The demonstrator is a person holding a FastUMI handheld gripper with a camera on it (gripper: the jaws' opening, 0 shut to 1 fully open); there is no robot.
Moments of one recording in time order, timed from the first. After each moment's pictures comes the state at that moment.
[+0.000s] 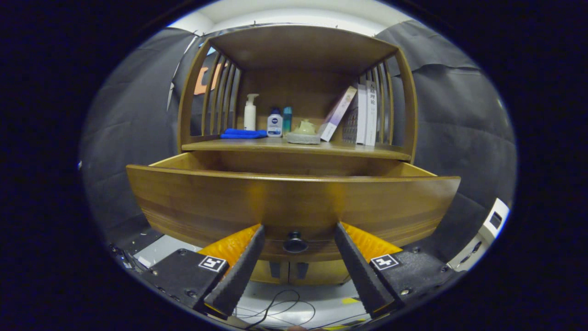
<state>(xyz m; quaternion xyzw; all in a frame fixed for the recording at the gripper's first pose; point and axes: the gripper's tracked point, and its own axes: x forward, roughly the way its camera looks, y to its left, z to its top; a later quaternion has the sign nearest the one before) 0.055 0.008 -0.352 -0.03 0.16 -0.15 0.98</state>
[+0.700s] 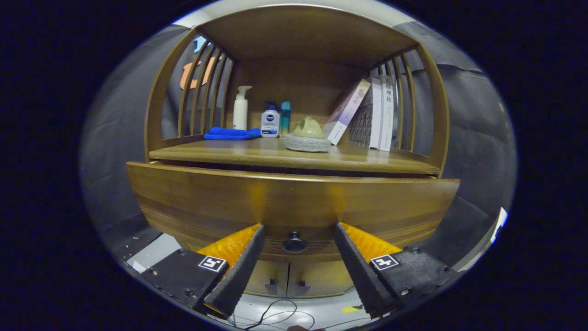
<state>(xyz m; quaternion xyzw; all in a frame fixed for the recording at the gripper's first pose) 0.160 -0.019 -0.357 -0.03 0.18 -0.15 0.97</state>
